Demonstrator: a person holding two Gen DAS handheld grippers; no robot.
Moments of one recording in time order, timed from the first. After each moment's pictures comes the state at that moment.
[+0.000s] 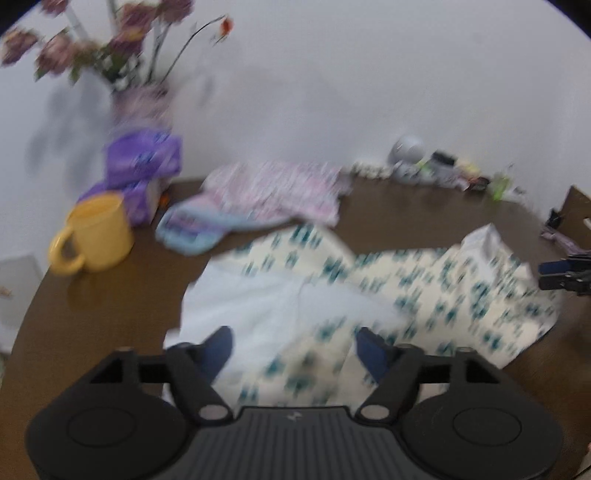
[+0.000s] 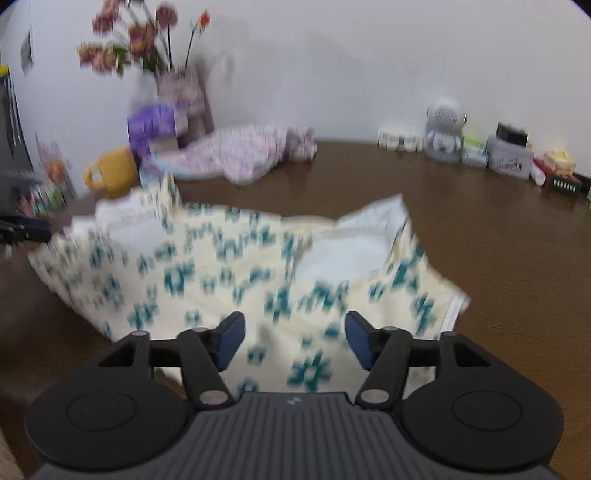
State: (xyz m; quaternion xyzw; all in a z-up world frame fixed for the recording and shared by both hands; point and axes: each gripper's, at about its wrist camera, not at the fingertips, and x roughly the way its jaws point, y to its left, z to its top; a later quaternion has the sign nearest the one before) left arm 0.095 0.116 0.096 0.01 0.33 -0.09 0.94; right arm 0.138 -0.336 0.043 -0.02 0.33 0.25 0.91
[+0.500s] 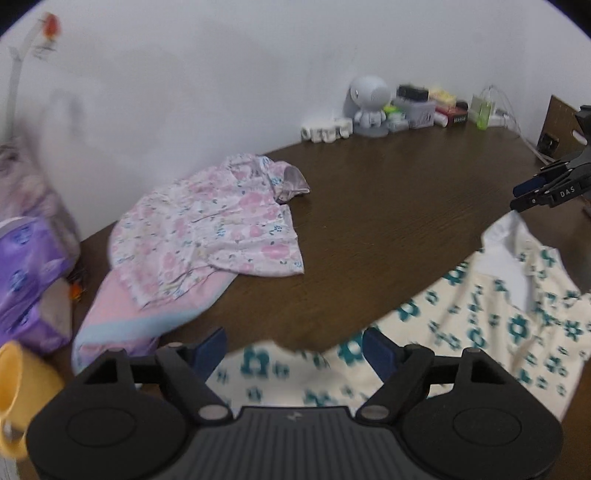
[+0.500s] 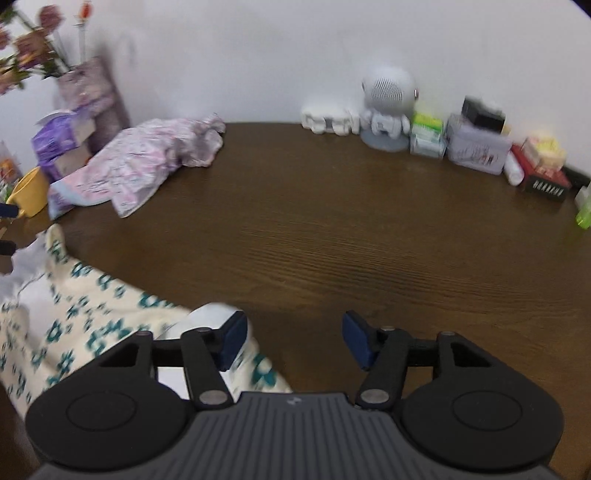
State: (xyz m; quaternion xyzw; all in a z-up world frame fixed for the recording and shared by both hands) left arm 0.307 0.042 0.093 0.14 0.43 -0.16 0.88; right arm 0.328 -0.372 0.050 -0.03 0.45 0.19 0.87
